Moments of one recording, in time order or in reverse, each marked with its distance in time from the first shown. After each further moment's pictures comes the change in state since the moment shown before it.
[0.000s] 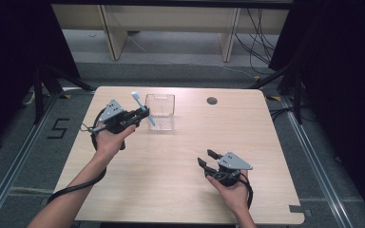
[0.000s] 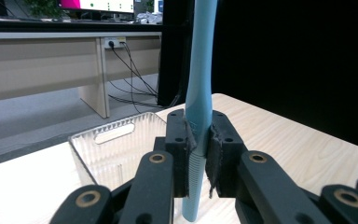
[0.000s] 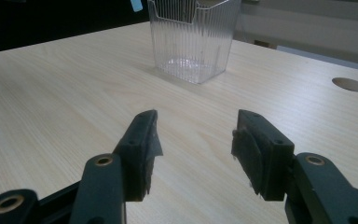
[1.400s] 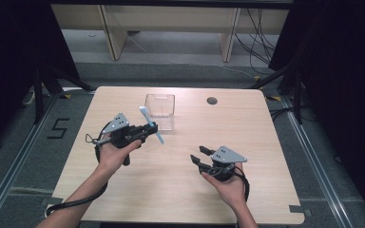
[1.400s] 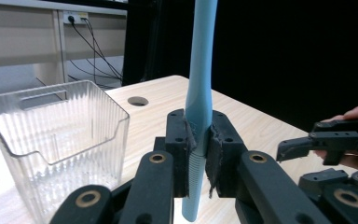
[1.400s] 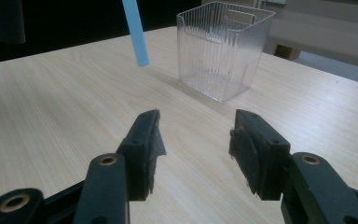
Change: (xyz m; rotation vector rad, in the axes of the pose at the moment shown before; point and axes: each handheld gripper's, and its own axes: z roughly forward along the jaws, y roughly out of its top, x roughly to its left) left arm -0.036 -0.017 -0.012 0.059 -0.131 -0.080; right arm 0.007 0.027 0.009 0.011 0.086 -0.059
